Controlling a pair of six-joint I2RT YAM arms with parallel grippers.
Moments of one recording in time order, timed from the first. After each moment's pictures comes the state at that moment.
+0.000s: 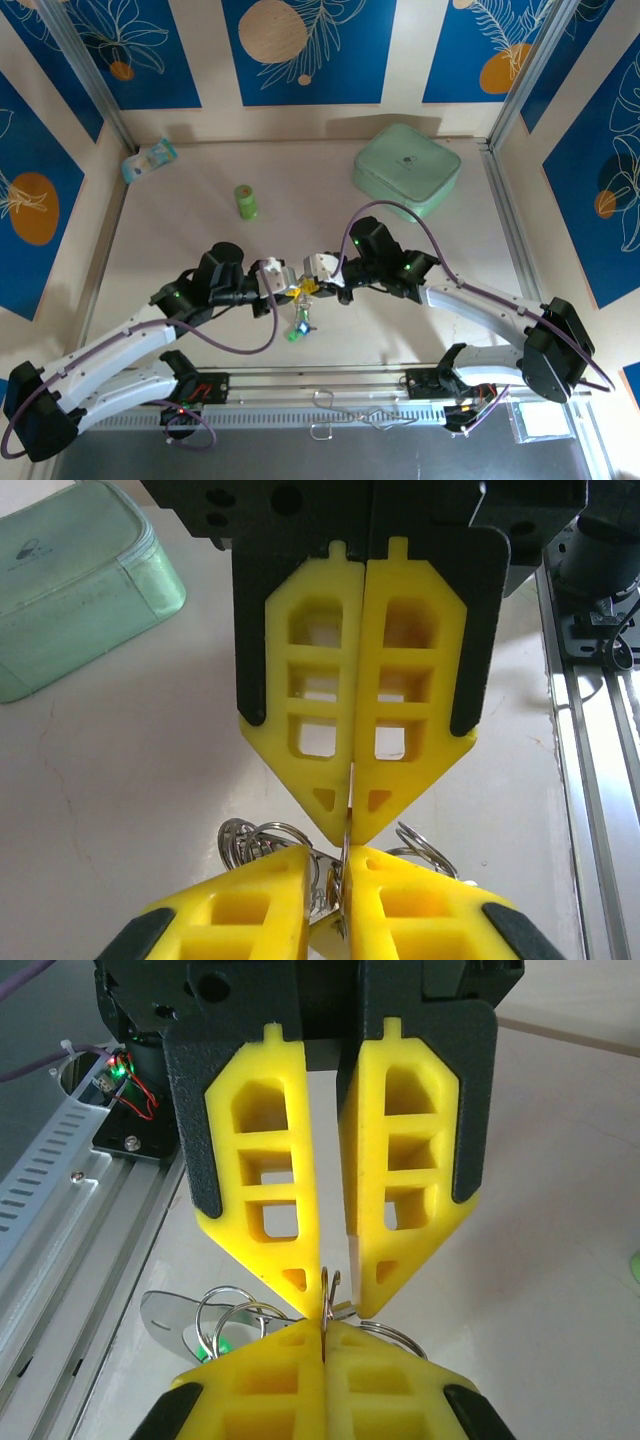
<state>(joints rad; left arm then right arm) -0.78 0.89 0.65 -0.29 0.42 0.43 0.82 1.23 0.84 -0.25 -0.67 -0.64</state>
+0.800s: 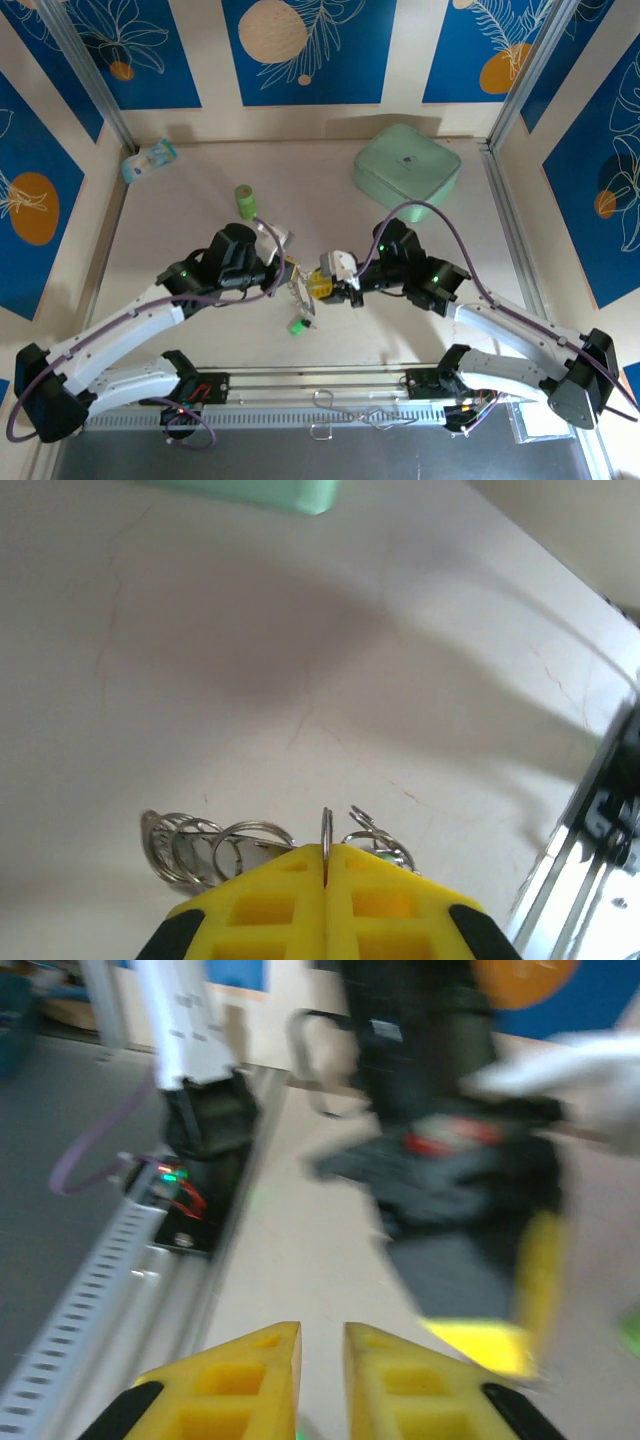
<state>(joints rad) -0.80 1.05 0.89 -0.51 0.17 -0.30 0.88 1.03 0.82 -0.22 -0.72 -0.44</state>
